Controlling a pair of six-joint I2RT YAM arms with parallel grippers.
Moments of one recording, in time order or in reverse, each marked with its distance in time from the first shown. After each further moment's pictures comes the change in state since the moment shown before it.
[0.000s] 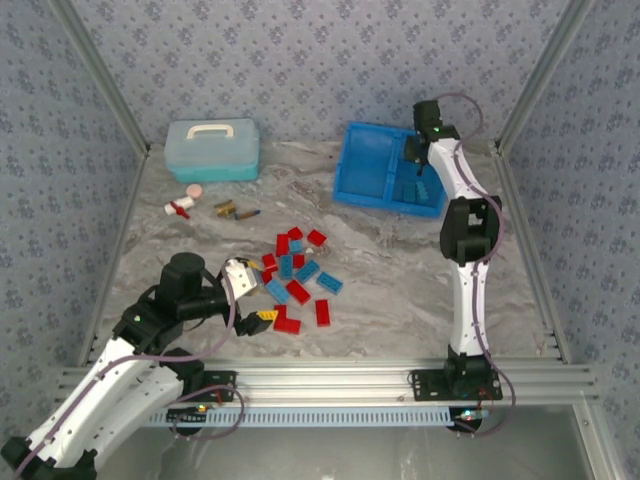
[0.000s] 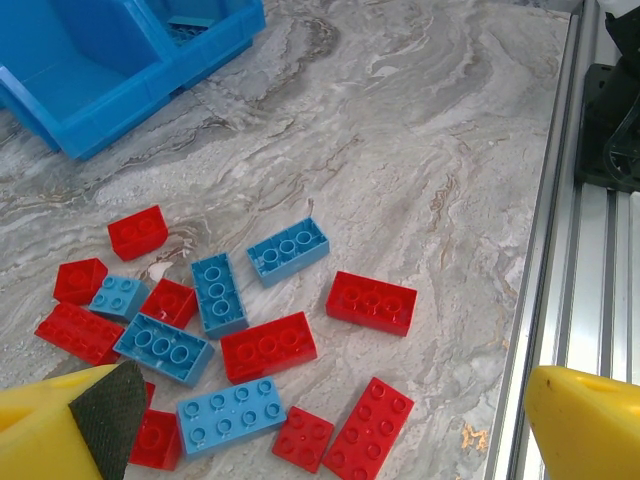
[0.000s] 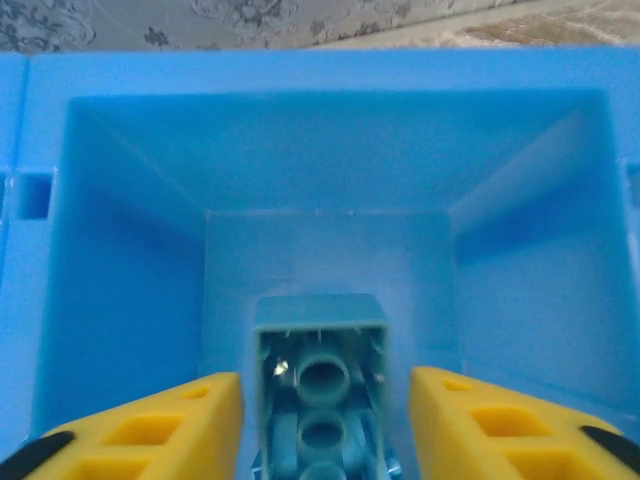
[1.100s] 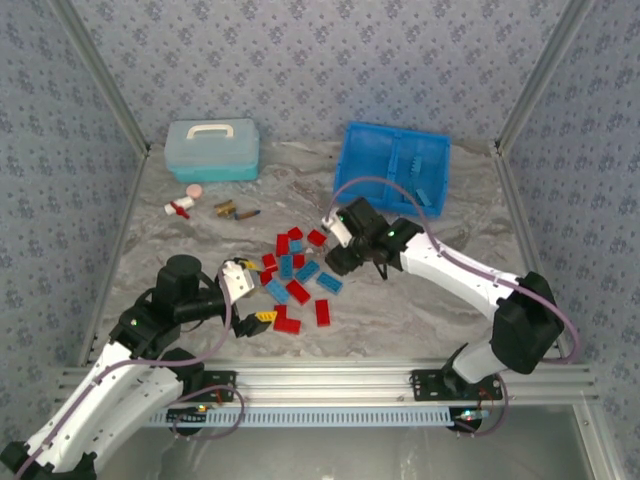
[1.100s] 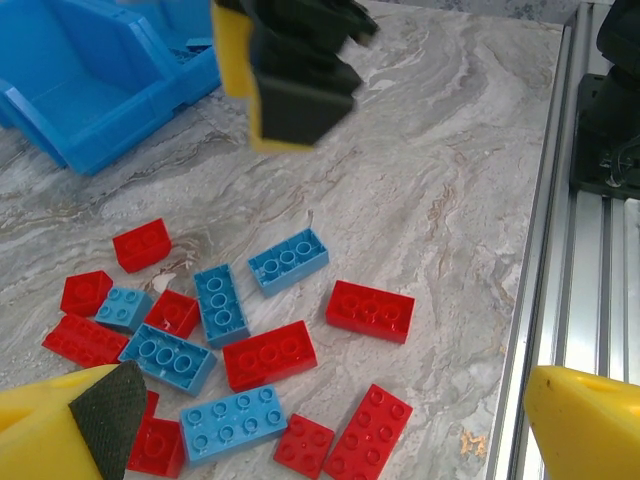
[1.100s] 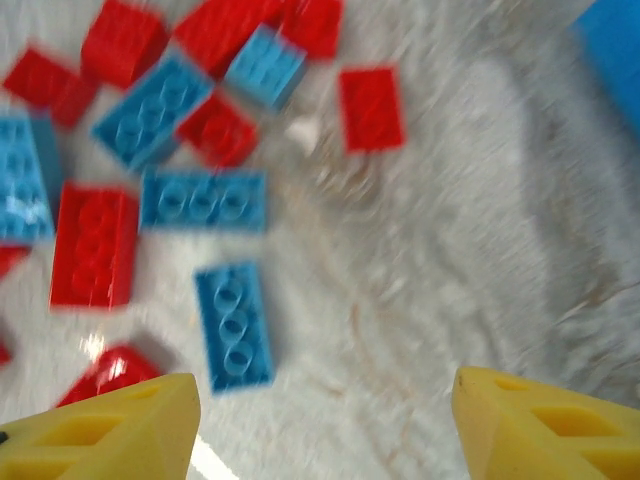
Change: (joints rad) left arm -0.002 -0.031 0.000 0.000 0.007 0.001; right arm 0.672 -0.920 -1.146 0.147 -0.173 -0.332
